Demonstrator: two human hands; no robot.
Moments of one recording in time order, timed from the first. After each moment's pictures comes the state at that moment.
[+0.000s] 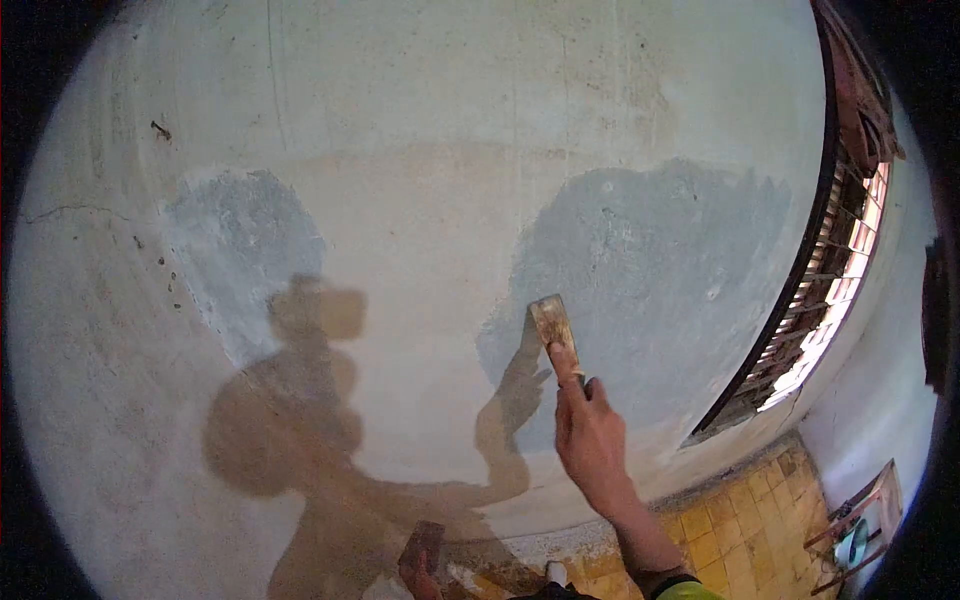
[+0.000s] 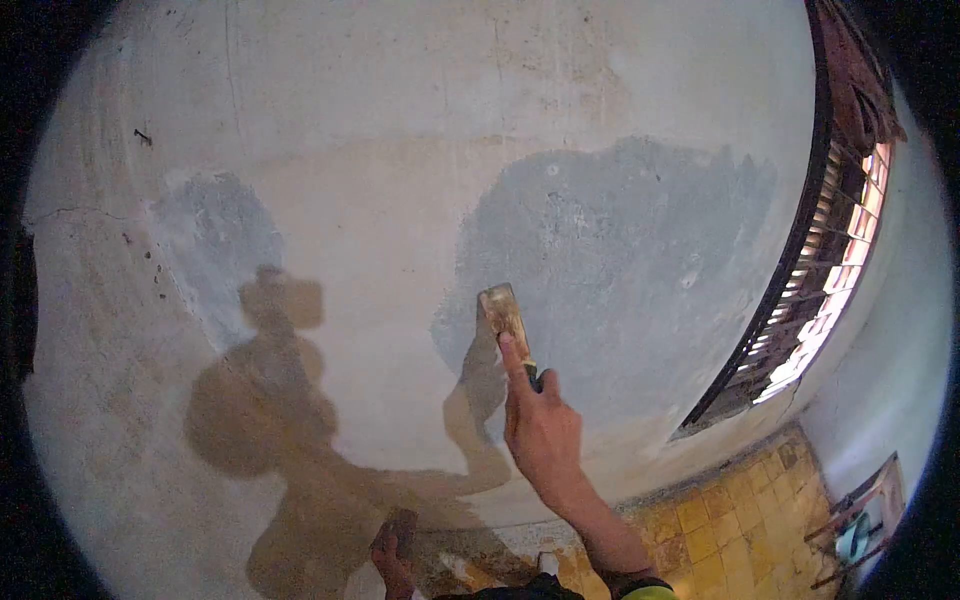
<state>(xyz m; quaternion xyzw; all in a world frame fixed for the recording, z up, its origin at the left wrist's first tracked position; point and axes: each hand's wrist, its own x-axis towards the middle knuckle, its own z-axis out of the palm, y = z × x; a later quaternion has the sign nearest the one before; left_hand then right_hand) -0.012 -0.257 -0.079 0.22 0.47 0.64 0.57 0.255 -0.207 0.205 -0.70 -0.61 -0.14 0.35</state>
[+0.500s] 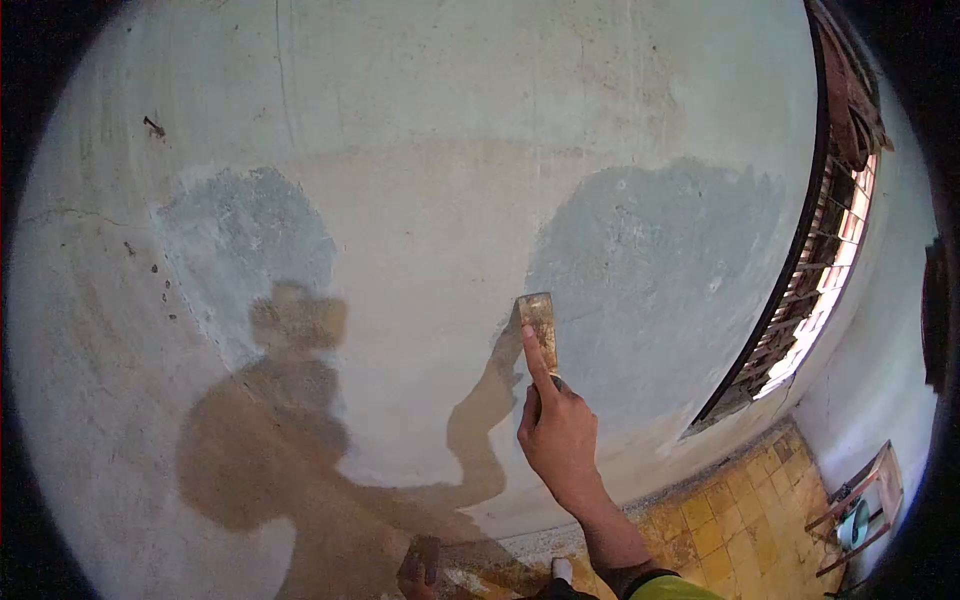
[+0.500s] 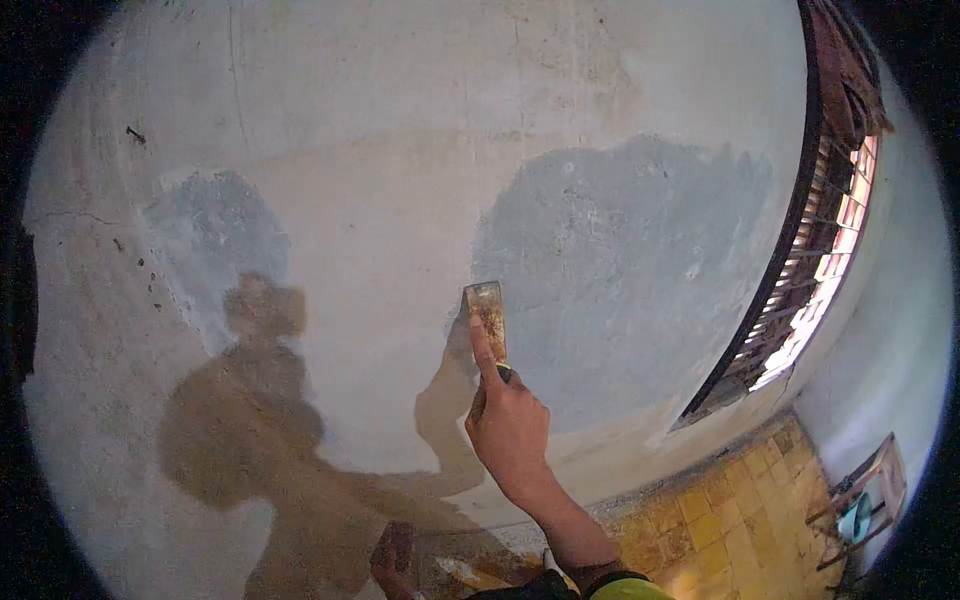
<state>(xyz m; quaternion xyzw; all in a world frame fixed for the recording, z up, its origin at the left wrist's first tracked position) -0.043 -0.243 -0.131 0.35 0.36 0.63 0.59 0.198 -0.181 0.217 -0.73 -0.58 -0.10 0.35</state>
